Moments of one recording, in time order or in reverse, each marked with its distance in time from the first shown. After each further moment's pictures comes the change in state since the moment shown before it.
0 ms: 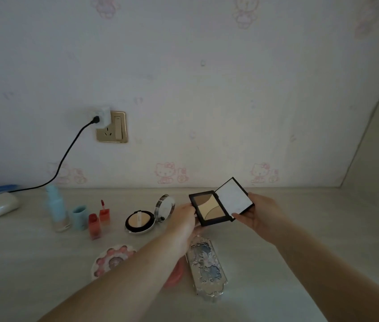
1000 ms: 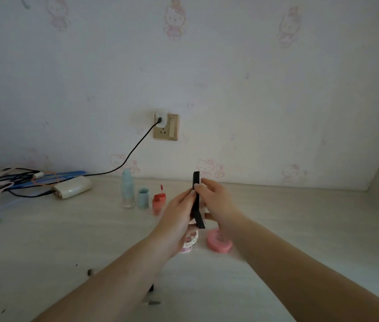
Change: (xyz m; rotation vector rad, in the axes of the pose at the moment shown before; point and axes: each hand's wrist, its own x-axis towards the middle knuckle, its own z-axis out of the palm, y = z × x) left_hand -0.118 0.033 -0.124 0.046 -0.124 0.302; right_hand -0.112 0.059 0.175 -0.542 -0.242 -0.300
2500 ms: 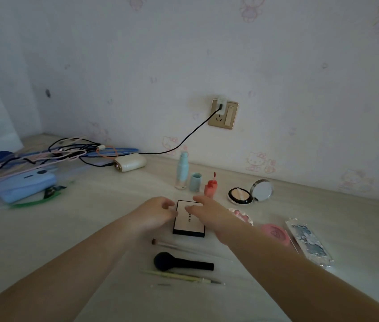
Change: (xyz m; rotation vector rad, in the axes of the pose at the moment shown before) left_hand -0.025 0.012 -0.177 0.854 0.147 -0.252; right_hand -0.013 0.012 0.121 -0.346 -0.340 0.133
